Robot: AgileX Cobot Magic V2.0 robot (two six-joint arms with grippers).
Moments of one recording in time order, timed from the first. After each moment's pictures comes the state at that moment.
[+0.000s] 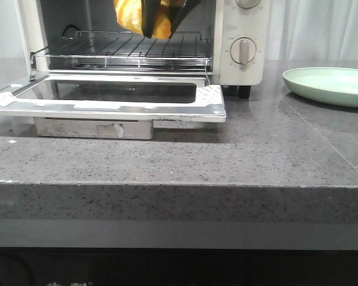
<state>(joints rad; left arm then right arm) -0.43 0.46 -0.76 -0.09 0.71 -0.04 0.58 2.10 -2.24 0.00 1.19 0.30</state>
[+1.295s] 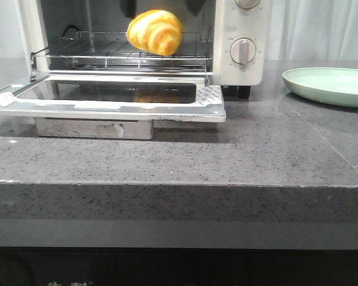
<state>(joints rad) -0.43 0.46 -0.76 -0.09 0.71 -0.04 0.68 1.87 -1.99 -0.12 1.21 0.30</state>
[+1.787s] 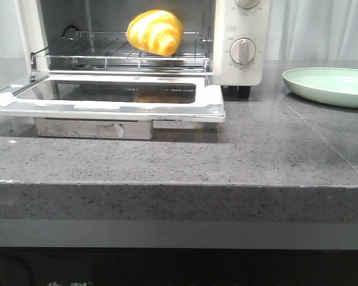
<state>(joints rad) -0.43 0.46 -0.76 -0.09 0.71 -0.04 0.57 1.24 -1.28 -0.17 0.97 0.31</state>
